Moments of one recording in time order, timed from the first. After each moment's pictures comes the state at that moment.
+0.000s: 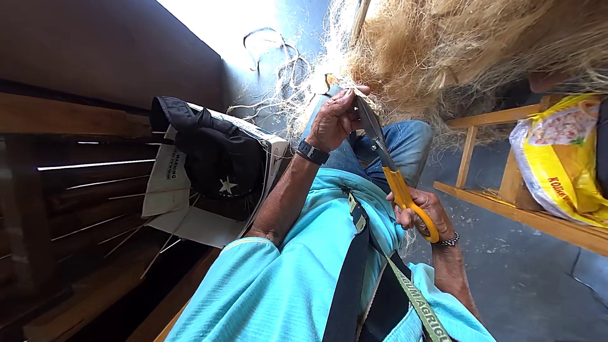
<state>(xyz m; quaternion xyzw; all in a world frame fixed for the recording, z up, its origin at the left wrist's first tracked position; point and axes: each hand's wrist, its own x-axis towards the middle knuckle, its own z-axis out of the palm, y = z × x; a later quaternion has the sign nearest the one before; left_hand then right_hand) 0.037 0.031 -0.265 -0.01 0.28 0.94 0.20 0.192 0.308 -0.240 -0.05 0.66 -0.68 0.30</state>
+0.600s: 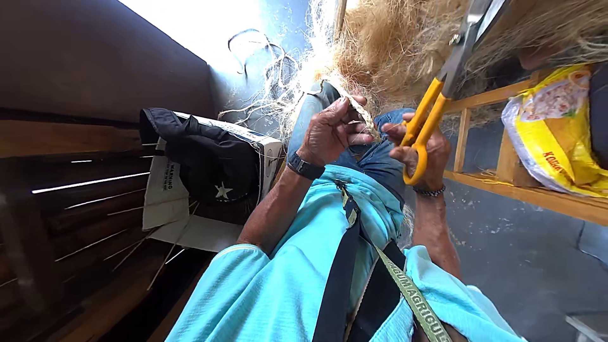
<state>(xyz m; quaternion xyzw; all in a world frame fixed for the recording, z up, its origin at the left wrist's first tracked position) 0.070 0.046 -0.228 -0.04 0.24 0.93 0.28 0.124 0.278 -0.237 -0.08 0.75 -0.66 -0.01</state>
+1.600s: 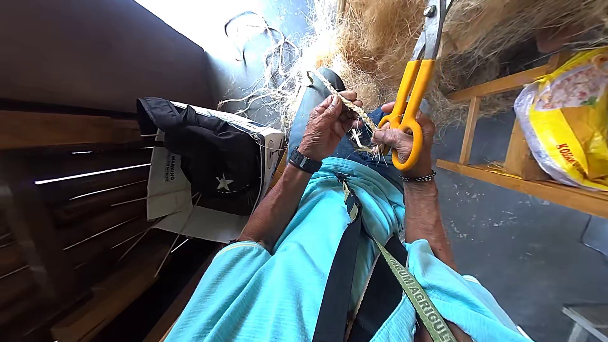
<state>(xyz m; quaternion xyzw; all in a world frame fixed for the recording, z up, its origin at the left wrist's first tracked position) 0.081 0.044 -0.271 -0.04 0.28 0.95 0.17 0.108 0.239 -0.241 0.00 0.67 -0.74 0.03</state>
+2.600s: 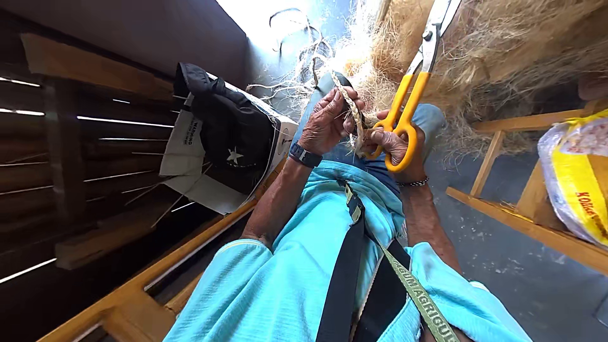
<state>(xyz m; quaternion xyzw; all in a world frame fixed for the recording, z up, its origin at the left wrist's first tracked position) 0.100 0.032 -0.254 0.01 0.30 0.95 0.11 0.120 0.235 -0.244 -0.07 0.61 -0.77 0.17</state>
